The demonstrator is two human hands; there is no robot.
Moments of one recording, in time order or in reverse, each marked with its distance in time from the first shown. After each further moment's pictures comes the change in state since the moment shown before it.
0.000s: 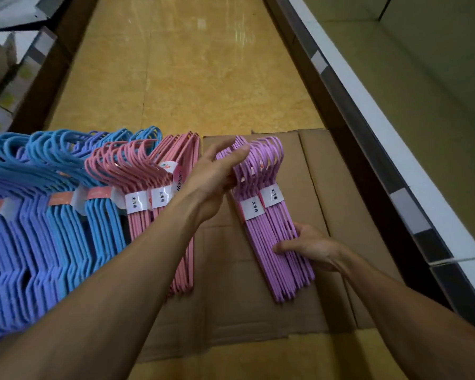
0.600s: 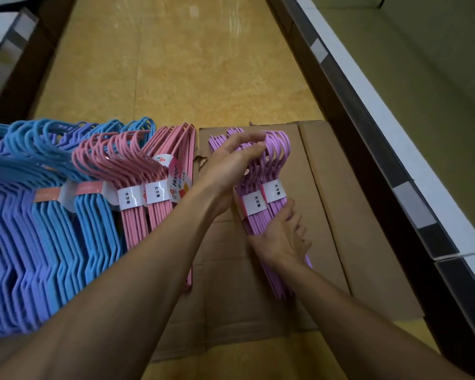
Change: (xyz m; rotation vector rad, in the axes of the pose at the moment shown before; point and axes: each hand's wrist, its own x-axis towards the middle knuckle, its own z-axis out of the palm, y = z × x) left_hand 0.008 -0.004 0.018 0.085 -0.022 0.015; right_hand 0.004 -0.030 0.087 -0.548 0.654 0.081
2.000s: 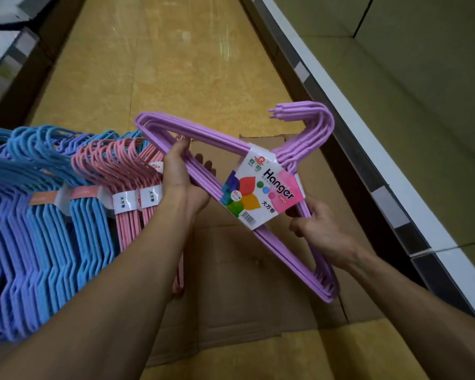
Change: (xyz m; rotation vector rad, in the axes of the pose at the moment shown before) left_hand 0.004 -0.004 -0.034 -0.761 0.311 -0.115; right_hand -0.015 0.040 -0.100 0.544 -0.175 -0.372
